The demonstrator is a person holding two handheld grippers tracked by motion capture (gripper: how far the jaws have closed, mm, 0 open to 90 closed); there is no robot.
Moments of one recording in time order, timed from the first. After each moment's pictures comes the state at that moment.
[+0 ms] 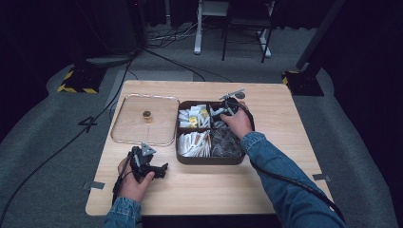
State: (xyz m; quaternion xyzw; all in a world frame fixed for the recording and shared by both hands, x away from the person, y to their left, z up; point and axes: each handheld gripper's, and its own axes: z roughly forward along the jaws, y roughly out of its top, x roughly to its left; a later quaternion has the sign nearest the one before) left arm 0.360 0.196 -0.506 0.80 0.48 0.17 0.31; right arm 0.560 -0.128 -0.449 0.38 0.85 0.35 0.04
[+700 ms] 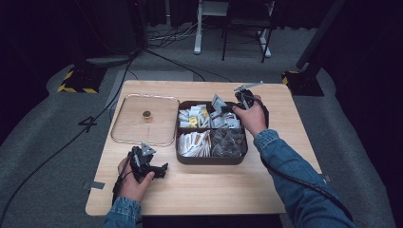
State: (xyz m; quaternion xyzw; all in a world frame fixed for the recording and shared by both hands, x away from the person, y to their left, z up) left arm 0.361 0.196 -0.506 0.80 0.48 0.17 0.31; right arm 0.545 -0.166 -0.398 0.39 0.82 0.42 0.06
